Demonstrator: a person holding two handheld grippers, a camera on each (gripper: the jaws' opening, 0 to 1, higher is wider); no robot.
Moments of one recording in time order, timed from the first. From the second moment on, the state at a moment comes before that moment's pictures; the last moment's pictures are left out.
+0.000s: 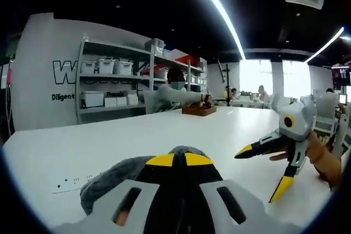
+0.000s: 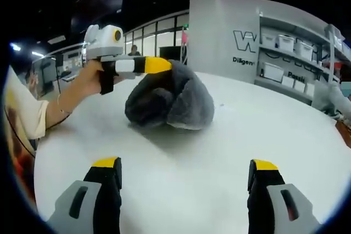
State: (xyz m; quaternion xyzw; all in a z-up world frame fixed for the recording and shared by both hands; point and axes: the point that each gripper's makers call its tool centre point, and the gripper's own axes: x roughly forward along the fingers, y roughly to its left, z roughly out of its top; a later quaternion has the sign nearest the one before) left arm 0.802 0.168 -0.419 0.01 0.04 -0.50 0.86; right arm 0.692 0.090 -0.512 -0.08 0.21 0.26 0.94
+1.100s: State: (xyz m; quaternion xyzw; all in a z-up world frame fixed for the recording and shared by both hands) left arm 0.826 0.307 -0.378 -0.11 0.00 -0.36 0.93; right arm 0.687 0.097 -0.511 -0.09 0.21 0.27 0.93
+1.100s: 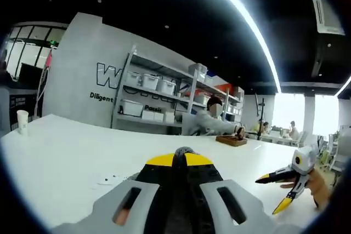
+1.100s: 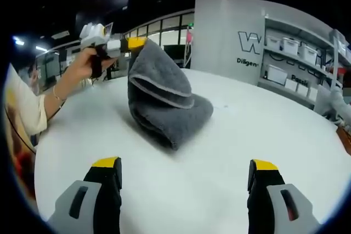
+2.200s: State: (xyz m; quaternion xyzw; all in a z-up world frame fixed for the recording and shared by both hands) left arm 0.821 0.434 -0.508 0.13 0.16 -0.26 0.94; right arm 0.689 0.097 -0.521 -0.10 0.23 0.28 0.93
